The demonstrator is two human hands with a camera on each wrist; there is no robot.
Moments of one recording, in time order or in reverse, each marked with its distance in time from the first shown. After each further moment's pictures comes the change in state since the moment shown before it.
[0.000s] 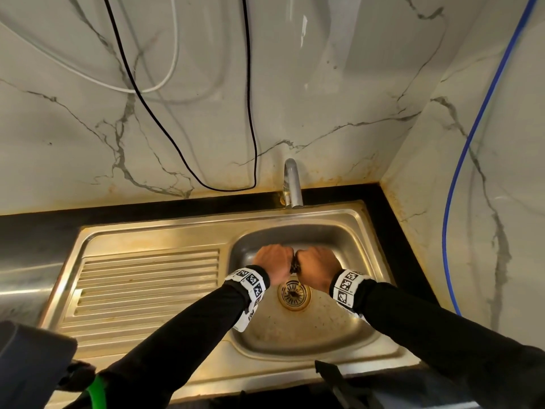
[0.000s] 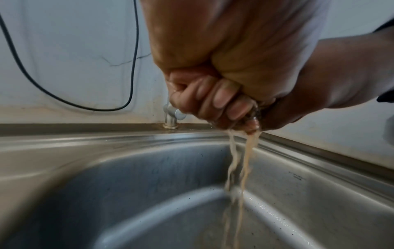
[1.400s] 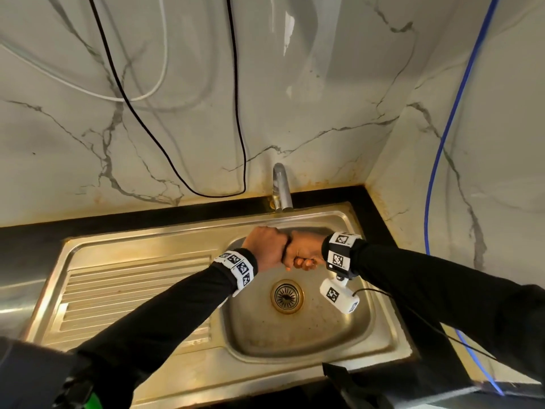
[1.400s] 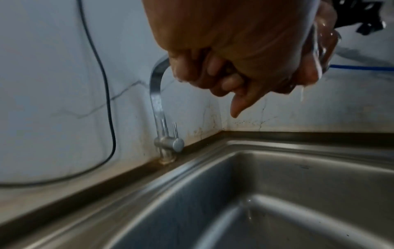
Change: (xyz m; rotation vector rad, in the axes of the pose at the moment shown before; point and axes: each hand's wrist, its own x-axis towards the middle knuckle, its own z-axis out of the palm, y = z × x) left_hand 0.007 -0.007 -0.052 0.243 0.145 0.237; right_hand 0.028 0.004 -0.065 0.906 -0.633 0.432
